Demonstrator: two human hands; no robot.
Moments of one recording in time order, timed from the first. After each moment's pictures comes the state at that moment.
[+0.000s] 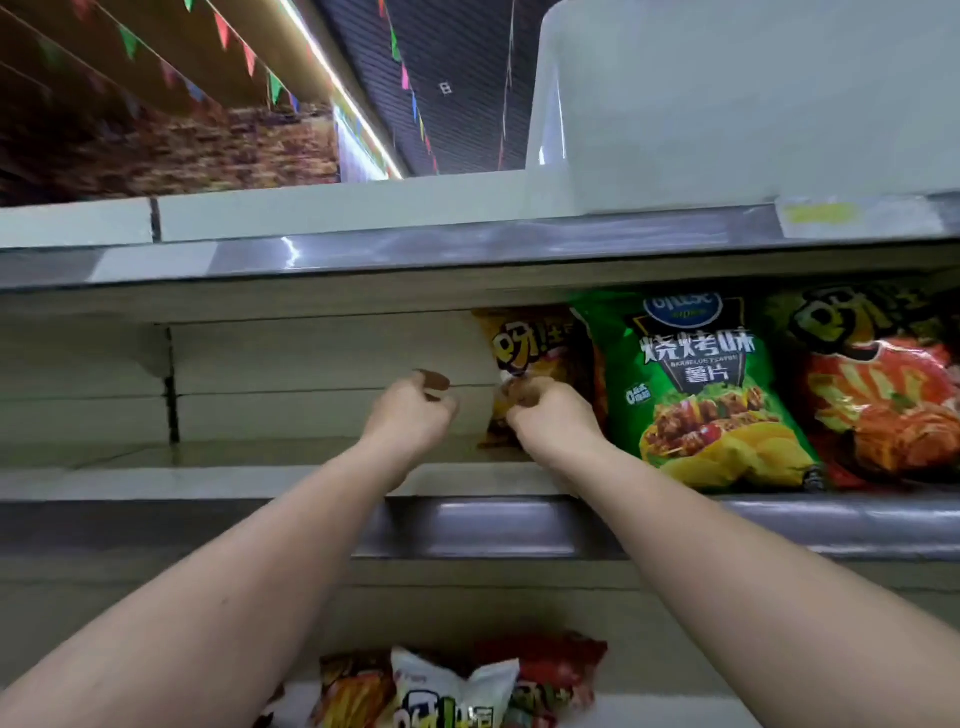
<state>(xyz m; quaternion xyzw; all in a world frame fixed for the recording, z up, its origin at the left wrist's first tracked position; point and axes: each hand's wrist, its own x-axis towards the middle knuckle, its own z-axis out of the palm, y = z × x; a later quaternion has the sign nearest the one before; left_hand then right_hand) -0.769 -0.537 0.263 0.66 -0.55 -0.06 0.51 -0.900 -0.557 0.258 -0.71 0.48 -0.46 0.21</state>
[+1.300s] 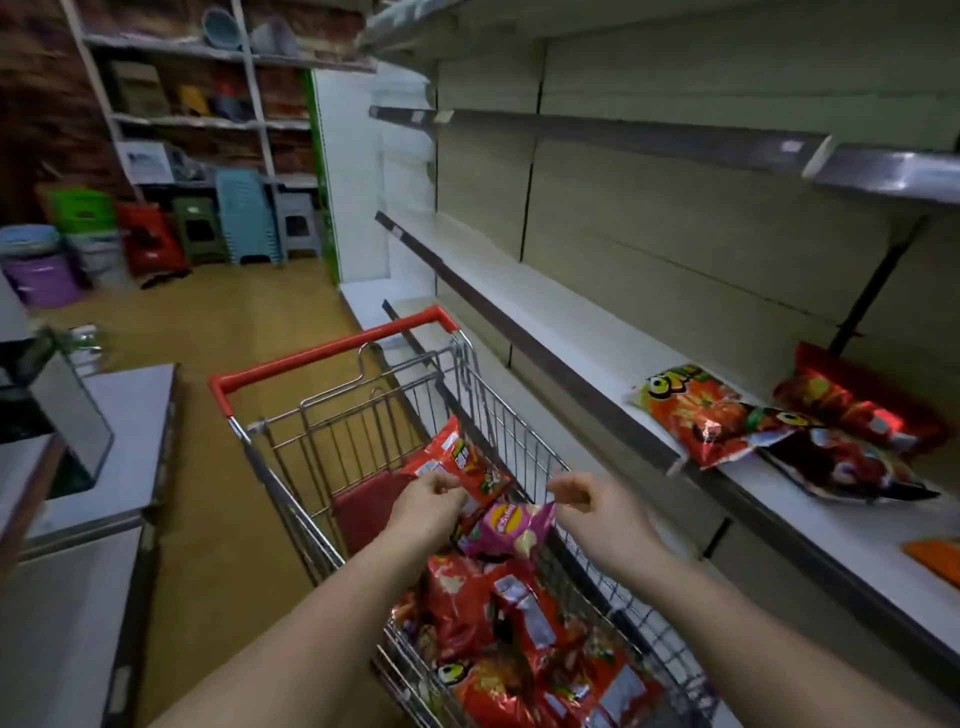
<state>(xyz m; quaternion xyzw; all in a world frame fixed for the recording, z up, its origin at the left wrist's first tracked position) -0.437 -0.056 -0.072 0.81 0.03 -0.16 0.56 -0.522 -0.216 -0.030 -0.90 0.16 -0.01 0.41</state>
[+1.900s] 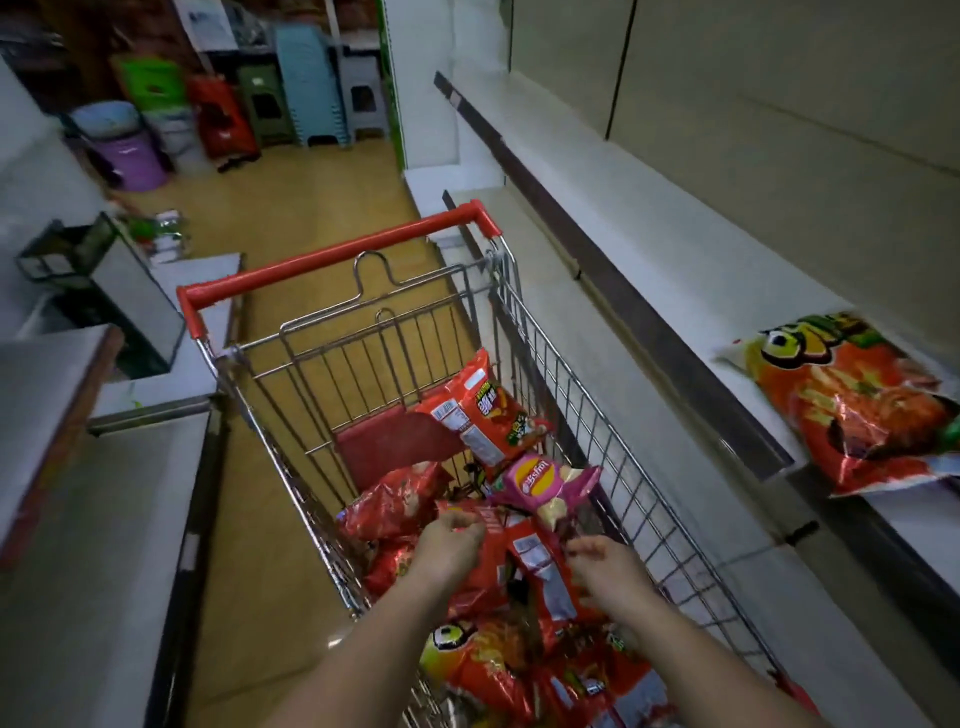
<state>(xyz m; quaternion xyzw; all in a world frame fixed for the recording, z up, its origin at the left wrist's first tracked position) -0.404 -0.114 -0.187 0.75 0.21 -0.26 0.57 -0.436 -0.282 -0.206 -0.77 0.31 0.19 0.52</state>
